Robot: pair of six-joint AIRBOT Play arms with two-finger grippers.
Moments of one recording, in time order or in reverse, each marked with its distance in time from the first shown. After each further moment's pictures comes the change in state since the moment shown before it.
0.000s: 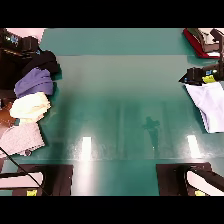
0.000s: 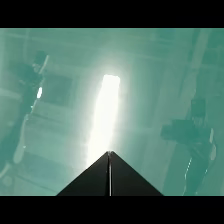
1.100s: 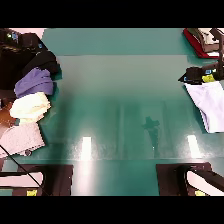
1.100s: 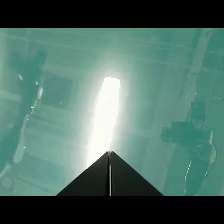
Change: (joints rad) left arm 0.000 -0.039 0.000 0.126 0.186 0.002; right arm 0.006 0.000 0.004 0.002 -0.005 0.001
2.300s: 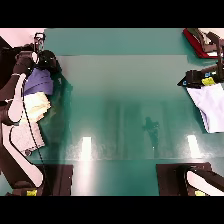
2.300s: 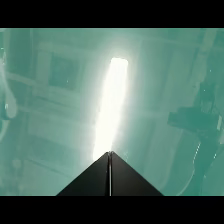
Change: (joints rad) left arm 0.000 -0.530 0.003 0.378 0.631 -0.010; right arm 0.003 0.000 -0.001 0.008 0.078 0.019
